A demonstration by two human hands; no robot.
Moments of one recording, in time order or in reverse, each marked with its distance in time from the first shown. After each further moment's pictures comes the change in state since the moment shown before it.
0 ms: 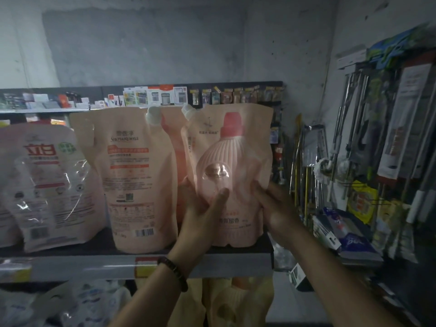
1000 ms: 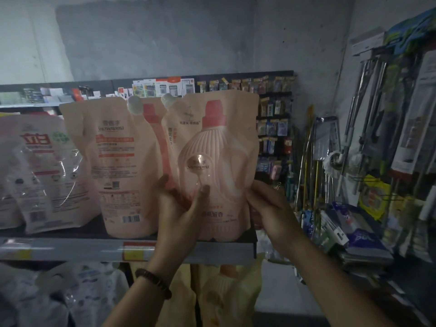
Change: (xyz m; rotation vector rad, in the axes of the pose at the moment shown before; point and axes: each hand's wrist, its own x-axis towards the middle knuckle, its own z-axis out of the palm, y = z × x) left_hand -0.024 -0.002 0.007 0.165 0.249 0.051; right_hand -0.024 0.005 -0.032 -0.063 -0.149 -0.012
